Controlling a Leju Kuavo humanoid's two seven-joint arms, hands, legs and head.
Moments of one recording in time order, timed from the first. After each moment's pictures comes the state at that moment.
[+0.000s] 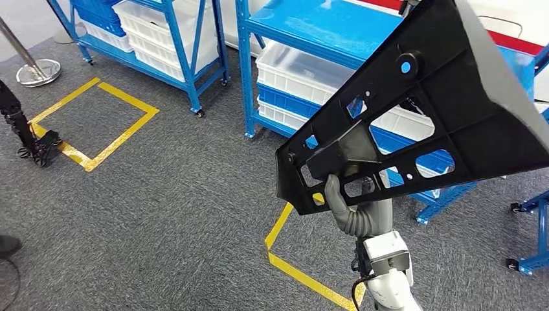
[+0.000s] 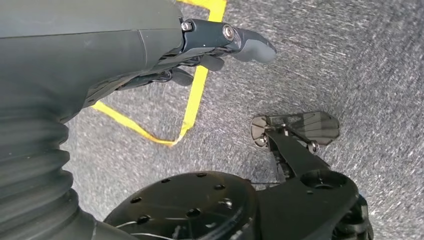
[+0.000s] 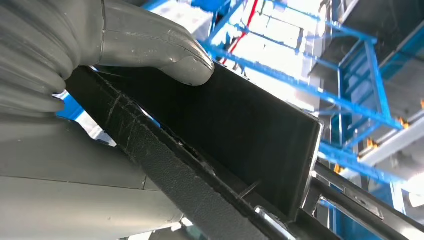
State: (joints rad) left arm -0.04 -0.12 1.06 -0.22 -1.14 -0.01 -0.15; right arm 0.02 -0.03 0.31 -1.88 0.24 -0.26 -0.39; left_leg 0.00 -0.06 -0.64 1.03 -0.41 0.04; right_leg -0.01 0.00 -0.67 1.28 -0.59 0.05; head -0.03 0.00
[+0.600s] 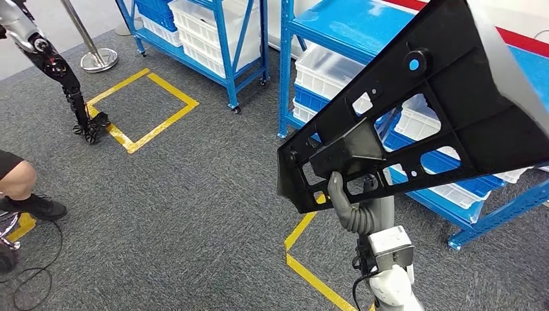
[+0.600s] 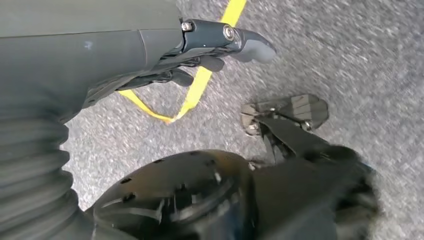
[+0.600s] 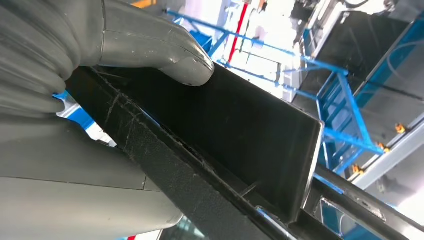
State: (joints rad) left arm -0.04 -0.11 1.07 -0.22 -1.14 -0.01 -0.17; right arm 0.02 -0.02 0.29 -1.88 0.24 -0.25 -0.39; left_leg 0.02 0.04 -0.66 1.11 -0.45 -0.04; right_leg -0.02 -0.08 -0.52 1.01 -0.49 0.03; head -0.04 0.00
